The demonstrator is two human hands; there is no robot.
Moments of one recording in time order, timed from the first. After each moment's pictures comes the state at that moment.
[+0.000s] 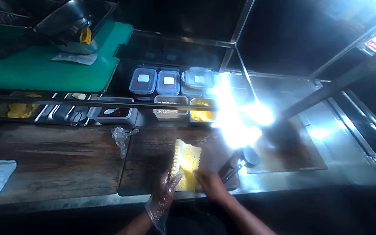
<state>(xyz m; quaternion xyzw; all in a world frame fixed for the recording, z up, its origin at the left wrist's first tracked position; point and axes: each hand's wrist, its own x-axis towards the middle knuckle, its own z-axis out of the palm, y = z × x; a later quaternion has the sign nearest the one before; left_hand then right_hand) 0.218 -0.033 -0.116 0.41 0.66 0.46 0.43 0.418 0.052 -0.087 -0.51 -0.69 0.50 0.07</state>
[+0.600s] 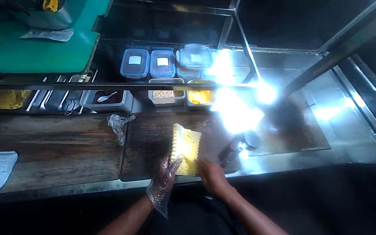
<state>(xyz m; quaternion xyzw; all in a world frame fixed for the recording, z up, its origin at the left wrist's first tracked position) 0.218 -0.029 -0.107 0.42 0.67 0.44 0.42 0.424 0.021 -0.092 -0.52 -0.73 0.45 0.06</state>
